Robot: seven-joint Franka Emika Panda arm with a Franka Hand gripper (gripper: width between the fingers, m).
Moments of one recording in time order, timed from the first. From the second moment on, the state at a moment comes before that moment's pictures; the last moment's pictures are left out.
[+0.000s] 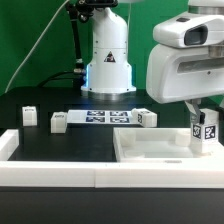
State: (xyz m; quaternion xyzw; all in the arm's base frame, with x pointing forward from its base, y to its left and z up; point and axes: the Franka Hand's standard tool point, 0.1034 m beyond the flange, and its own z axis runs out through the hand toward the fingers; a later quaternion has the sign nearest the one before) arm 0.623 0.118 0.087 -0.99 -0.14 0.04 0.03
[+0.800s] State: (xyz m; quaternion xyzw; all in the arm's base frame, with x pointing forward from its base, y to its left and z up) arm 0.627 0.114 0.084 -0.92 0.38 0.05 0.02
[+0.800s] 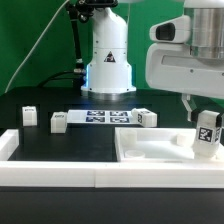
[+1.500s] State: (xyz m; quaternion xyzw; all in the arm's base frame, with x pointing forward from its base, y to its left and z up) arm 0.628 0.114 0.086 -0.92 0.39 0.05 0.02
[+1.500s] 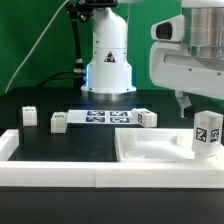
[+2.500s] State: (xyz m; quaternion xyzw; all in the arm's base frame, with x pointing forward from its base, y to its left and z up) arm 0.631 0.123 0.081 -0.99 -0.15 -0.01 0.02
